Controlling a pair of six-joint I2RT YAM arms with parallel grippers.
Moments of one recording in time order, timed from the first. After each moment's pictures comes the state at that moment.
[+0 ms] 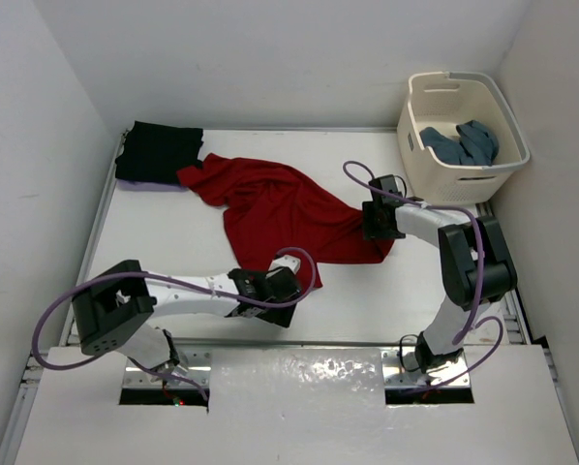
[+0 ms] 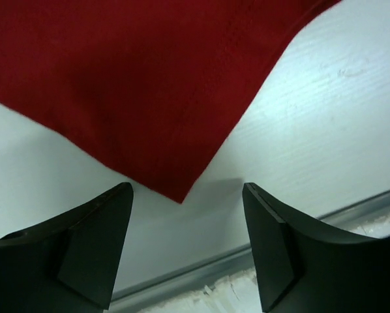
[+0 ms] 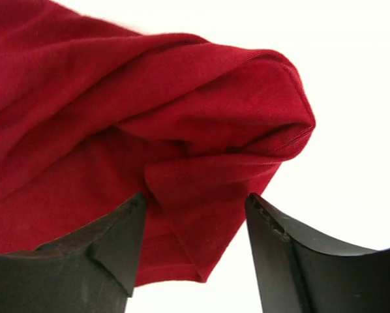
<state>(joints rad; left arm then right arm) -1.10 1.48 0.70 -0.39 -0.23 -0.69 0.24 1.75 0.95 -0.31 0.23 0.21</state>
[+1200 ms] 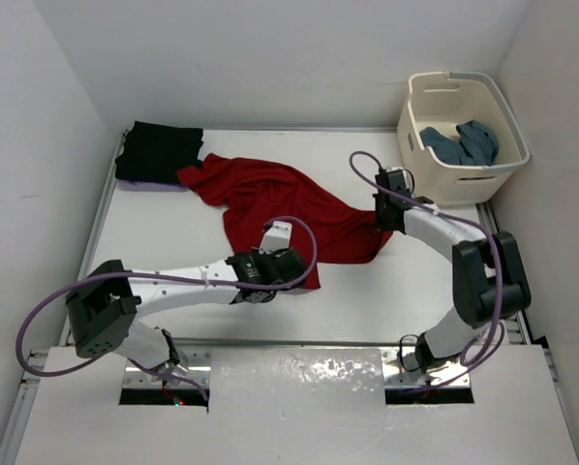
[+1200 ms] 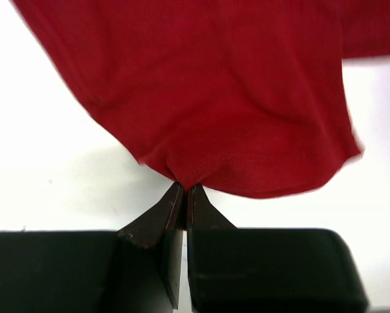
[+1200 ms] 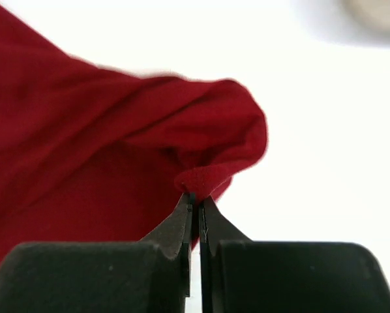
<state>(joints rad) -1.08 1.46 0.88 -0.54 -0.66 -0.76 0.24 1.64 0.93 -0.28 0.29 0.20</state>
